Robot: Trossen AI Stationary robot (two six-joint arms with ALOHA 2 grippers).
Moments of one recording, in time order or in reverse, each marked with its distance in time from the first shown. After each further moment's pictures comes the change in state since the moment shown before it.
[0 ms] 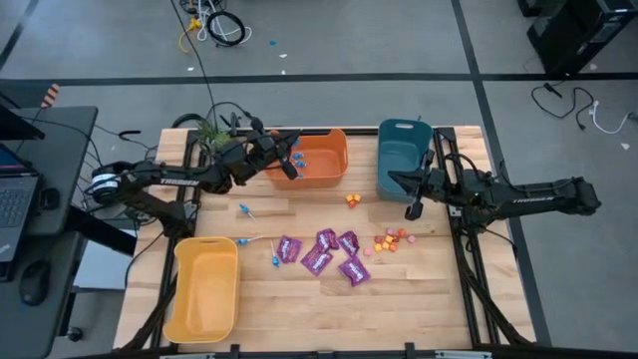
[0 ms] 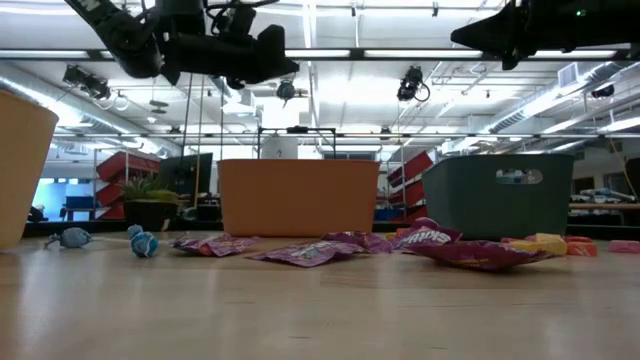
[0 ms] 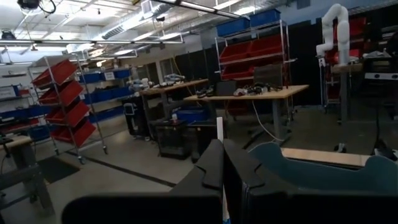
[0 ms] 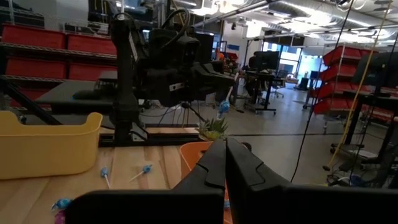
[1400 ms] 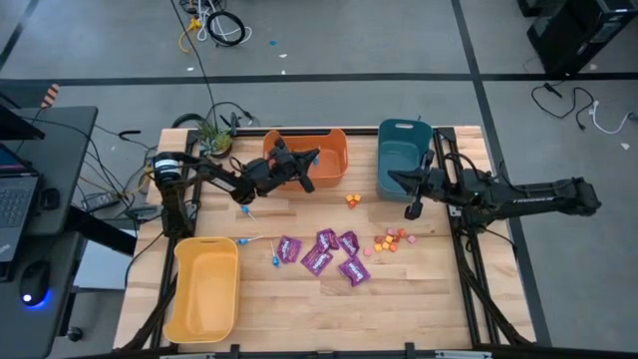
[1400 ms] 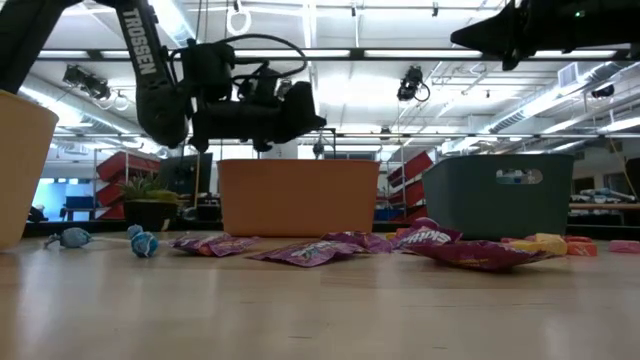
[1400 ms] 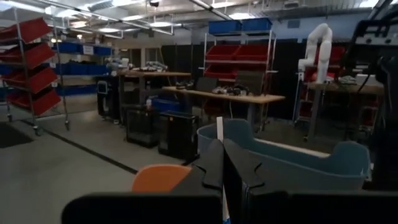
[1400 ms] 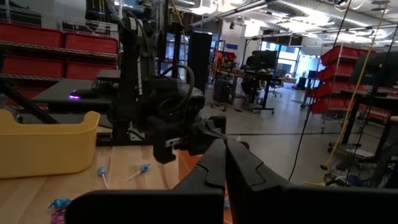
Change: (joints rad) left arm -0.030 0.486 0.000 0.479 0.020 -0.212; right arm -0.010 0.000 0.000 -0.002 0.000 -0.004
